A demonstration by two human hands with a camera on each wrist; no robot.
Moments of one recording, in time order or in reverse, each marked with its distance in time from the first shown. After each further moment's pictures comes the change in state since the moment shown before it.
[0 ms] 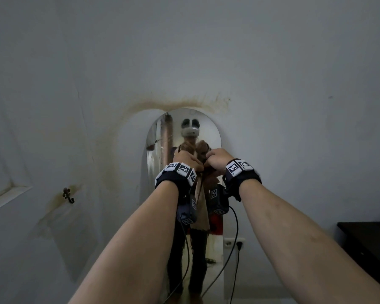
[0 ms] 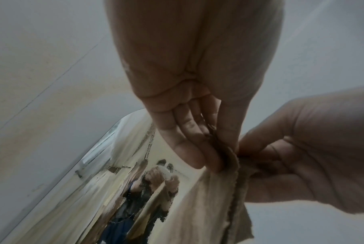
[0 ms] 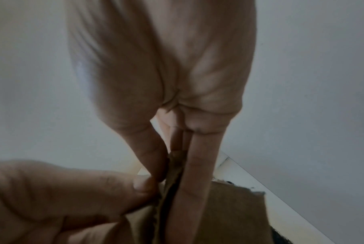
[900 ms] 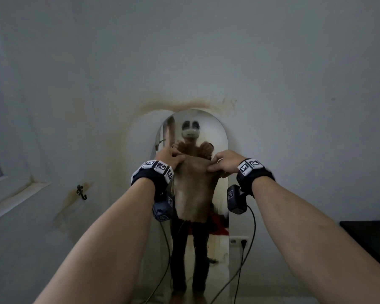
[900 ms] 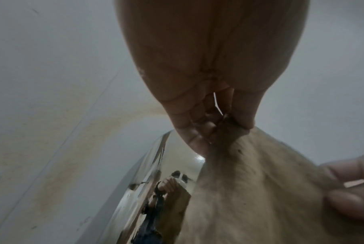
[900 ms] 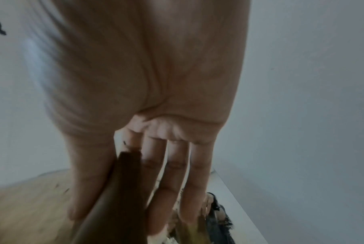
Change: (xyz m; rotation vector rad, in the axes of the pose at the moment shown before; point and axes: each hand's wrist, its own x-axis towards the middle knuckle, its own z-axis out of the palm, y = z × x) left_hand -0.014 -0.044 -0.074 0.062 0.093 0.128; right_hand -0.022 0.000 -0.002 -0.125 -0.188 -0.083
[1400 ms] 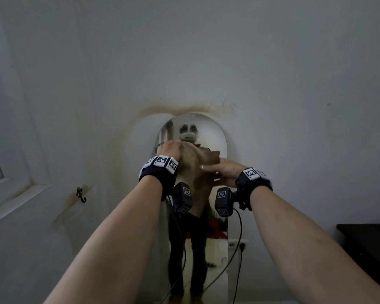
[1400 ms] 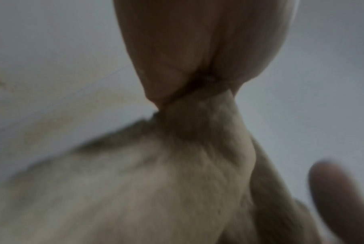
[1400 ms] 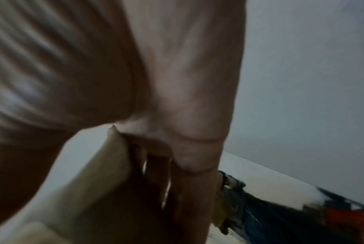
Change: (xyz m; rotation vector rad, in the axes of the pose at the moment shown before) left_hand 0.015 0.025 -0.010 -0.051 0.072 -0.133; right_hand -0.024 -0.008 0.019 0.694 -0.159 0.033
